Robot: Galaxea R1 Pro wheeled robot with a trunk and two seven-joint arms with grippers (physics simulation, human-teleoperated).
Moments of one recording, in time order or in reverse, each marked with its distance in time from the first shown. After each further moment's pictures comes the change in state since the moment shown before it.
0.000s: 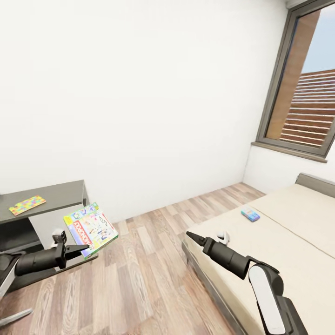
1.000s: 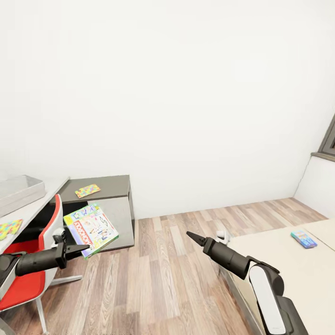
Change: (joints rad) left arm 0.000 -0.002 -0.001 0.000 0.000 -0.002 0.000; right arm 0.000 -0.003 0.000 0.000 0.000 -0.001 0.004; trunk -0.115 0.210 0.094
